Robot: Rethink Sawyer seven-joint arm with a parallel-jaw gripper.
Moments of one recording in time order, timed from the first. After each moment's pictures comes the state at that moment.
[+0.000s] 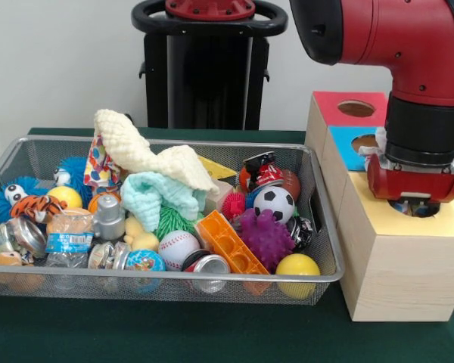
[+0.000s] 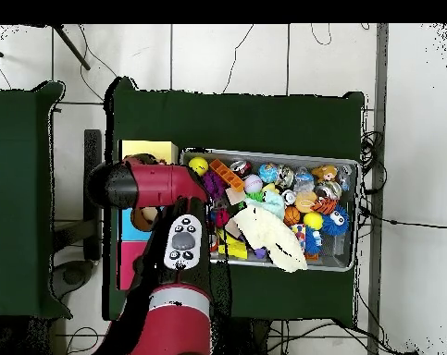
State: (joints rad) arm 0.15 -0.40 -0.12 1.37 0.14 0.37 1.84
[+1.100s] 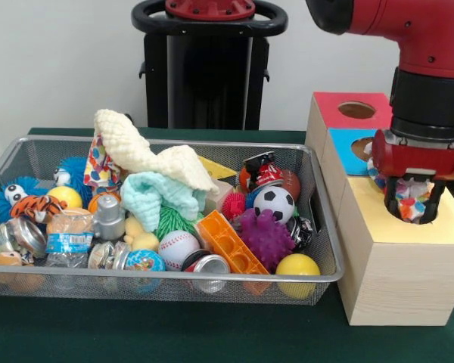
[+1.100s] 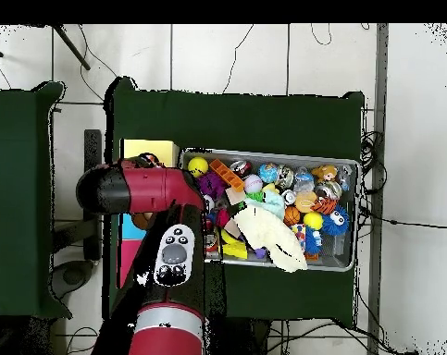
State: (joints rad) arm 0.18 -0.46 -0.15 1.40 0.14 0.41 1.85
